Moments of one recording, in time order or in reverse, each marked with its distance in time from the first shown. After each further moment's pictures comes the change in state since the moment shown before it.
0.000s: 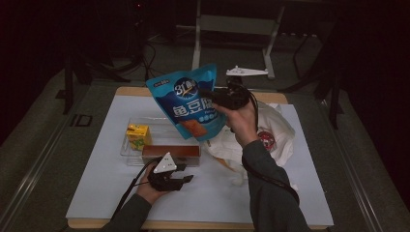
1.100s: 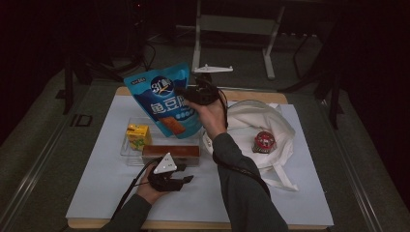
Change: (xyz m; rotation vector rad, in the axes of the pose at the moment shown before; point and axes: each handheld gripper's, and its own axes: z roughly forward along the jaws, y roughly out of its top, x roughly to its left) left arm 0.000 0.000 0.000 0.001 -0.002 0.012; right arm 0.013 0.001 0.080 0.034 -0.040 0.042
